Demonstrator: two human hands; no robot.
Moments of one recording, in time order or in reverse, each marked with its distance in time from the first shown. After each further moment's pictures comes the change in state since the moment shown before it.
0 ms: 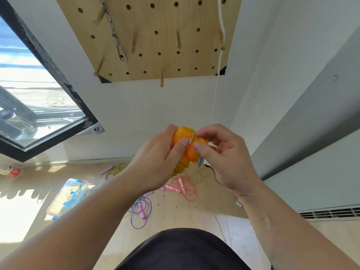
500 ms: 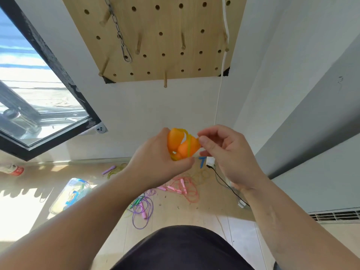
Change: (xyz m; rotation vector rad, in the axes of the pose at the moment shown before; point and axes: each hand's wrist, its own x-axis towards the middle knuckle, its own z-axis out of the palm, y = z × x) left_hand 0.000 -0.007 -0.002 0.103 0.004 -0.149; right_hand 0.009 0.005 0.000 0.012 -0.029 0.130
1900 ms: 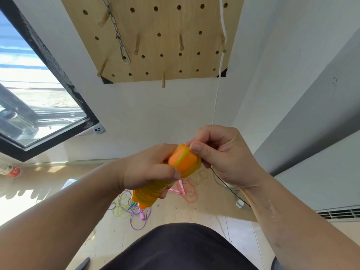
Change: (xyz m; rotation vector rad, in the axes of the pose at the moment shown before) left_hand 0.000 -0.010 -0.031 -0.551 -0.777 0.113; right_hand -0.006 -0.025 0.005 0.051 -0.255 -0.216
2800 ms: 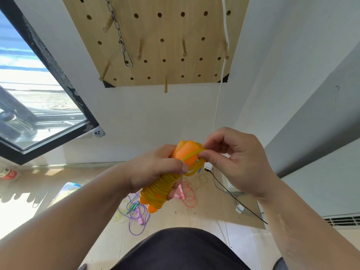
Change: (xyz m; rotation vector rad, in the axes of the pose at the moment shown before) left_hand 0.007 0.001 -0.002 -0.259 0.112 -0.080; right_hand 0.002 -0.009 -0.012 -0.434 0.077 -0.184
